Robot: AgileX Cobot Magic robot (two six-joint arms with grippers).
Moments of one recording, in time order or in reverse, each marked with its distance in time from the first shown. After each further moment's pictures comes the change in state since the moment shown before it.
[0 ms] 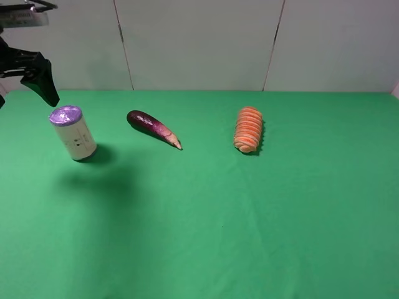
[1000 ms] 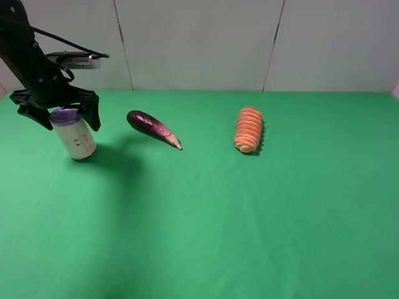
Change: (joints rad) left arm -0.115 0.261 -0.023 0.022 -0.203 -0.042; right arm 0.000 0.000 0.000 0.007 0.000 0.000
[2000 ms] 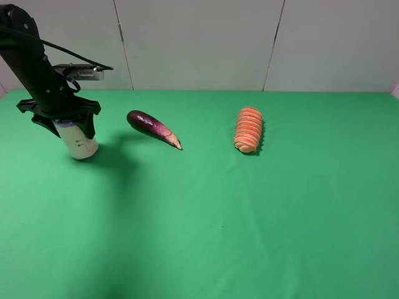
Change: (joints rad) left arm 0.000 0.060 -0.001 0.010 -0.027 0.000; right arm 0.000 0.000 0.000 0.000 0.000 0.000
